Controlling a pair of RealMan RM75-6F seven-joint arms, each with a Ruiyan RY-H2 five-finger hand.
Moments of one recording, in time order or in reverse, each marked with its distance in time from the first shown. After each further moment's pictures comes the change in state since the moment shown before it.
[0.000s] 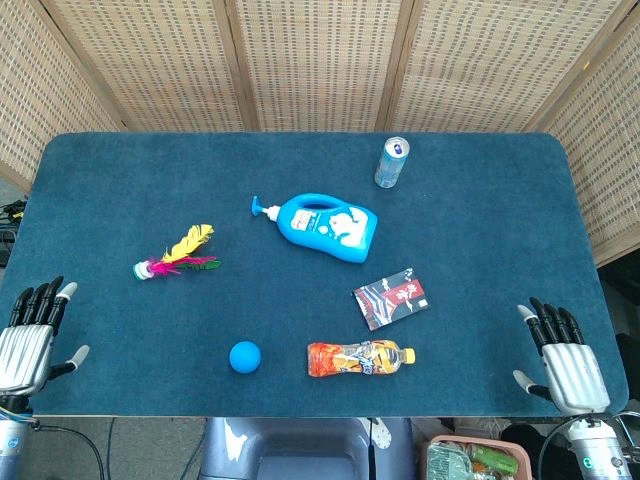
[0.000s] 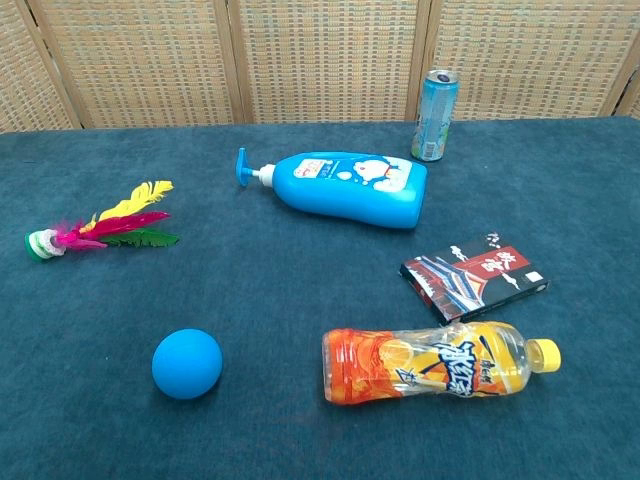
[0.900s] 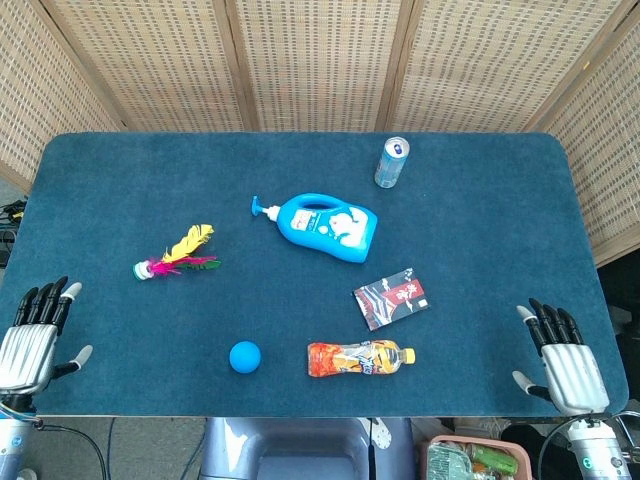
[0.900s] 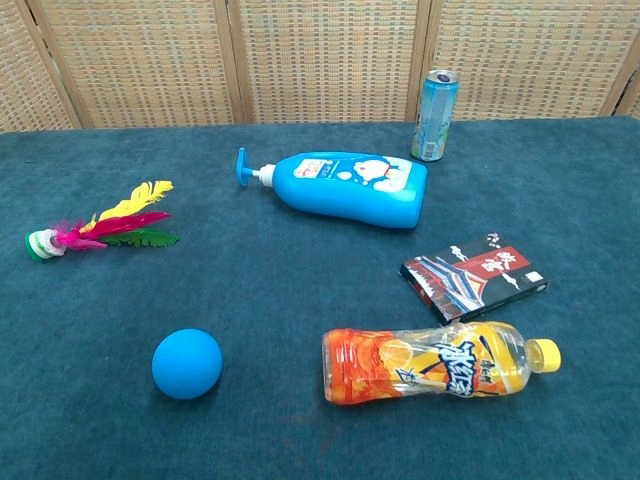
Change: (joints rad) left arm -0.008 -0.009 0.000 0.003 -0.002 -0.016 0.001; right arm 0.001 0.001 -0.001 -0.004 0.002 -0.004 0.002
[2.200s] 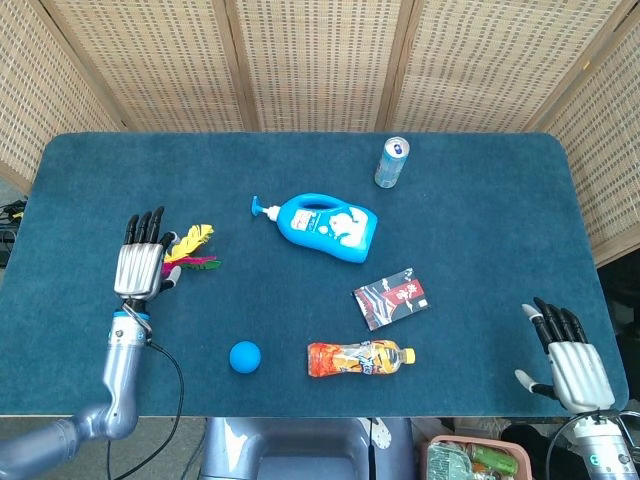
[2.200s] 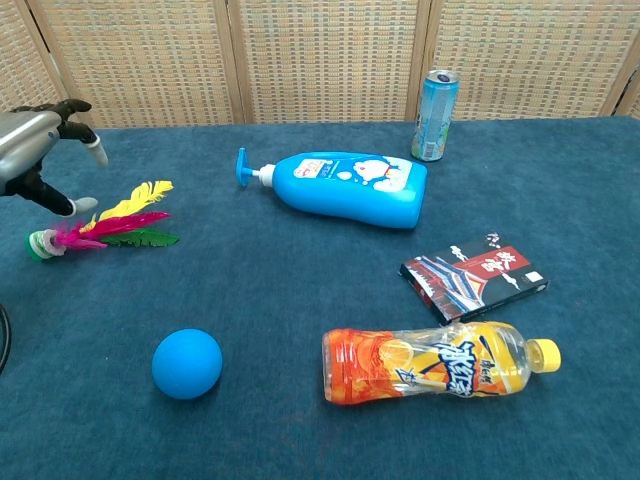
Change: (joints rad) left arm -0.413 -0.456 -0.286 0.314 -0.306 -0.243 0.326; right arm 0.008 0.017 0.004 0.022 0.015 -0.024 0.114
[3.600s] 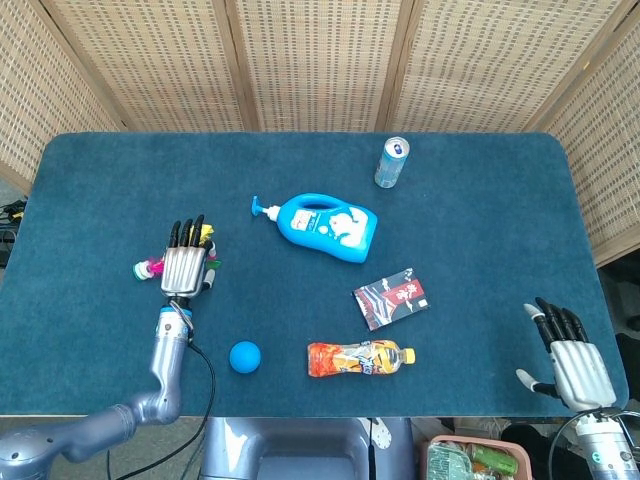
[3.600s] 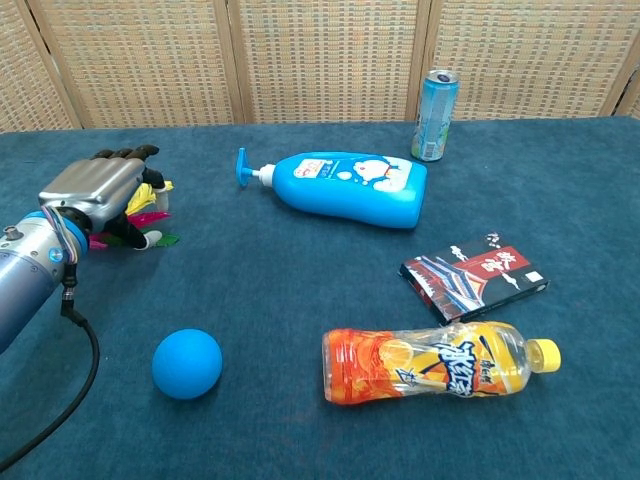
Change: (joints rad) left arm -0.145 -0.257 0.014 0.318 -0.074 -0.050 0.018; right arm 0.007 -0.004 0.001 0.025 0.014 -0.018 0.039
